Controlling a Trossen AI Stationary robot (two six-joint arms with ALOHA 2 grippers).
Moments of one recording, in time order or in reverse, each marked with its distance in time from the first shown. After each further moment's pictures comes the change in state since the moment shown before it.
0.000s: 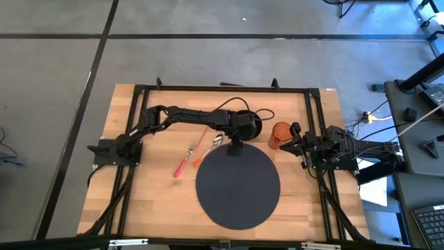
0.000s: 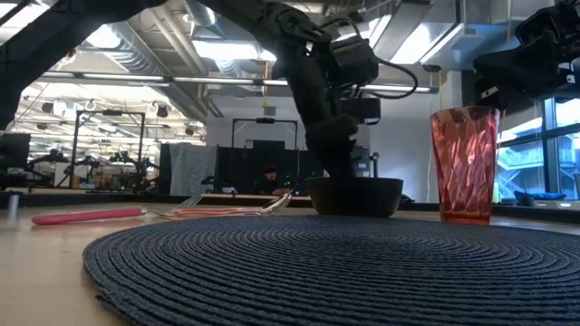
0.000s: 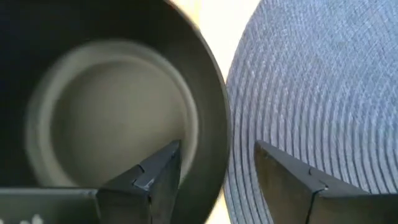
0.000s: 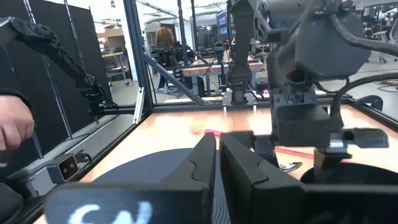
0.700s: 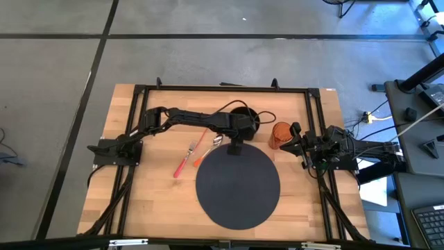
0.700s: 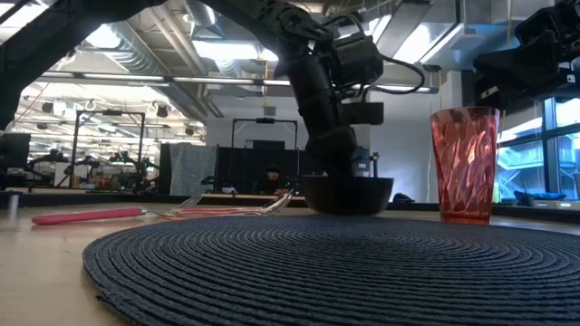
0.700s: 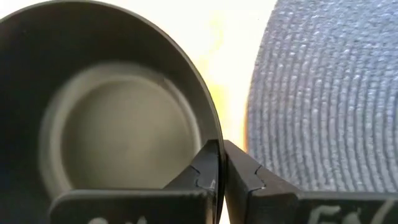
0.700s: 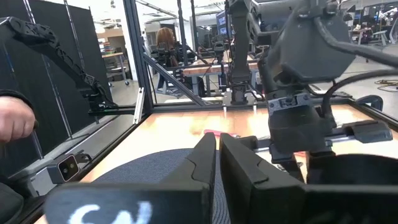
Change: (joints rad) left arm -0.020 -0.001 0.000 0.008 -0.157 0.081; right arm 0.000 0.000 0.000 -0.002 0.000 0.000
